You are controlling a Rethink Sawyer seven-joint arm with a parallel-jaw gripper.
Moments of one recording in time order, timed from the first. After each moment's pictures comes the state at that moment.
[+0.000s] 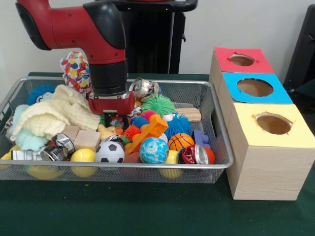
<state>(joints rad) -0.74 -0.39 0.29 1.76 -0.62 0.01 1.98</state>
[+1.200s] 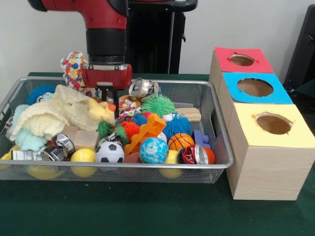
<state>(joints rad) -0.67 -0.61 0.23 1.87 -0.60 -0.04 1.98</state>
